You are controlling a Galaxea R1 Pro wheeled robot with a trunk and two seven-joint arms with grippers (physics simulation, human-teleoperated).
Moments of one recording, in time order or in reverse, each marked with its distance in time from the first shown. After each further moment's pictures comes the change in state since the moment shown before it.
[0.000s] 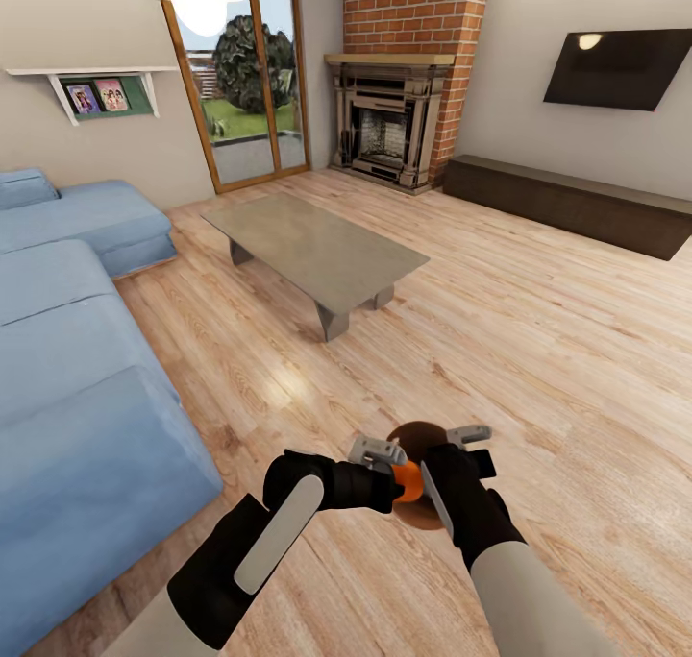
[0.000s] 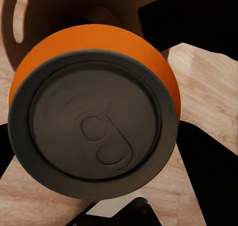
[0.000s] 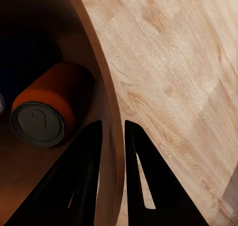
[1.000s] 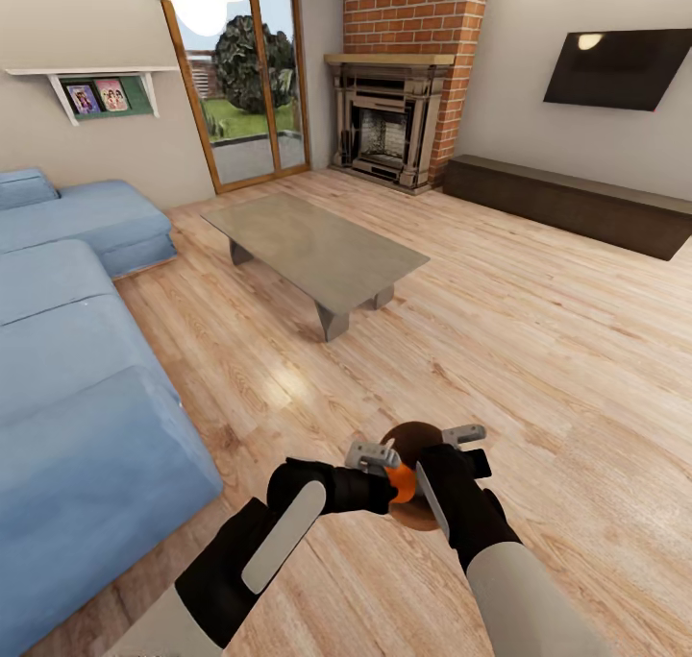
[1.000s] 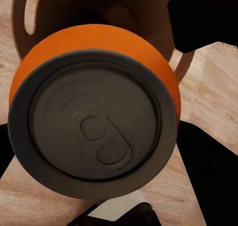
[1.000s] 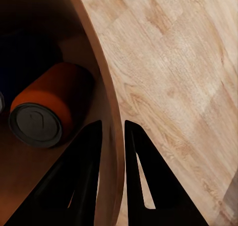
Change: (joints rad) left arm -0.001 0.000 -0.004 0.102 -0.008 -0.092 0.000; right arm 0.001 0.013 0.008 0.000 0.006 0.003 0.000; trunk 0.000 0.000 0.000
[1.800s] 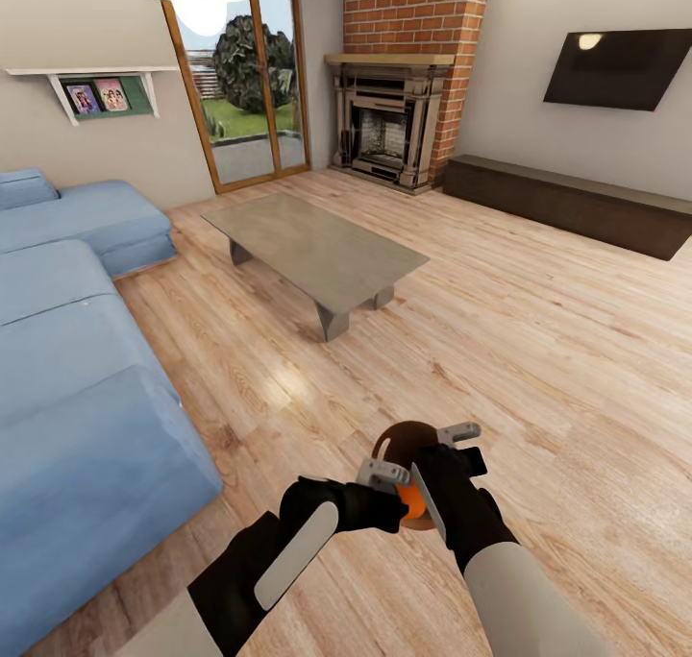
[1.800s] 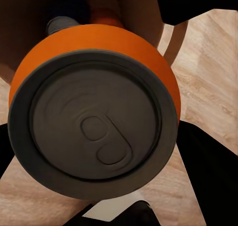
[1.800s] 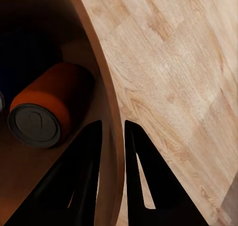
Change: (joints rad) left arm 0.000 -0.001 -0.092 0.098 0.003 -0.116 -0.051; right arm 0.000 0.003 0.034 0.000 -0.003 -0.001 0.000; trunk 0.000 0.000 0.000
